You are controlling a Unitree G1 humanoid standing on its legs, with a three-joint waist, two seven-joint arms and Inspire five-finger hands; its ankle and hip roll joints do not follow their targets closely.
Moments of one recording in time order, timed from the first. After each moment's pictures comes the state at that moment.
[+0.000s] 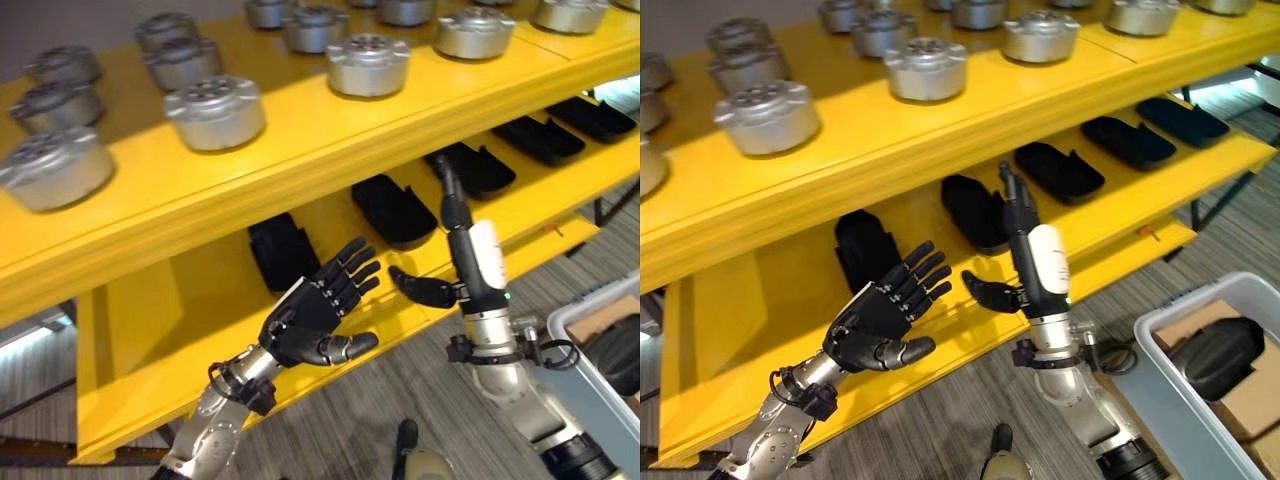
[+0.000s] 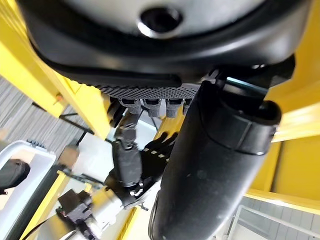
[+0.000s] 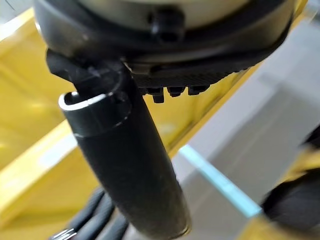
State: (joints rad) left arm 0.04 0.47 -0.36 -0.09 -0.98 -0.19 -0.58; right arm -0.07 -0.57 0.25 -0.09 -0.35 -0.26 -0.55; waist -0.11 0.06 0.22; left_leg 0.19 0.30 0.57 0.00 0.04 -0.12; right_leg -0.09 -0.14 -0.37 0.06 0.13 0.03
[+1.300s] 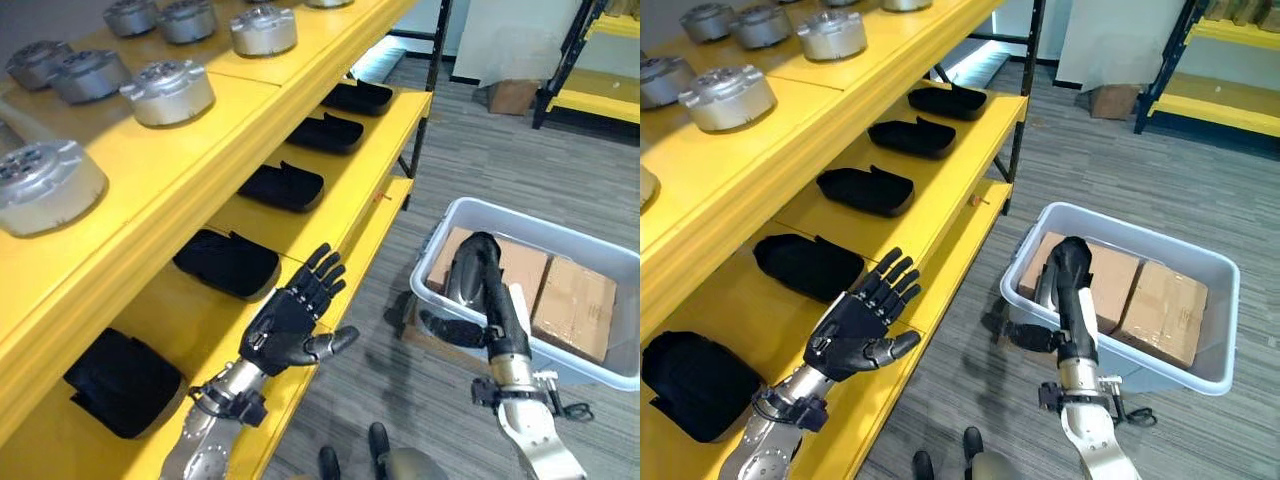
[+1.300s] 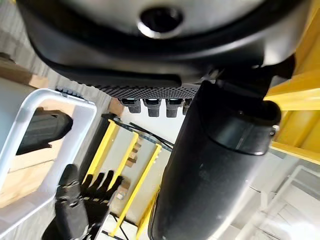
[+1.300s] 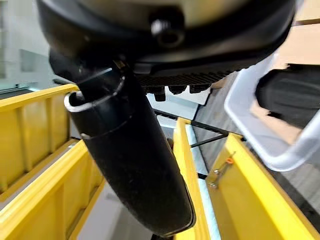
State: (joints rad) left arm 0.16 0.46 -0.27 -0.12 -0.85 -0.27 -0.44; right arm 0.07 -0.45 0.20 0.00 0.05 -0.26 -0.35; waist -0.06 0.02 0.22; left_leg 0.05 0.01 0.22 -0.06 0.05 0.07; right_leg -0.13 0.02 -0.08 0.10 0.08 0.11
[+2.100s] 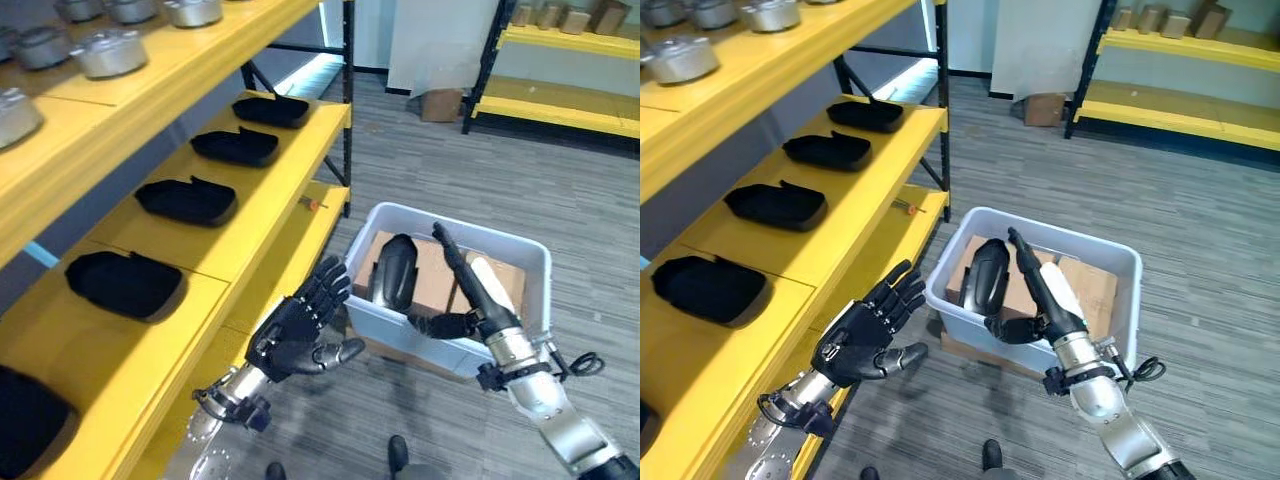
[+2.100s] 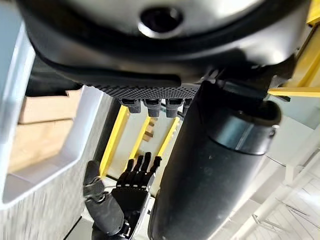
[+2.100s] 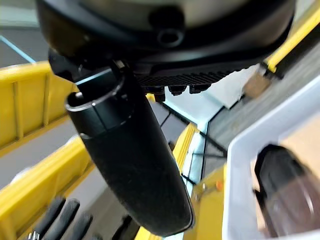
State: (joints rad) left arm 0.16 0.46 -0.32 -0.08 -0.81 -0.28 -0.44; right arm 0.01 -0.69 0.26 -0.06 -0.08 -0.24 -0.25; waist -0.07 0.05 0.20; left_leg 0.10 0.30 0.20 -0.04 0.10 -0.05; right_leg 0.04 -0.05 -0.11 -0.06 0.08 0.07
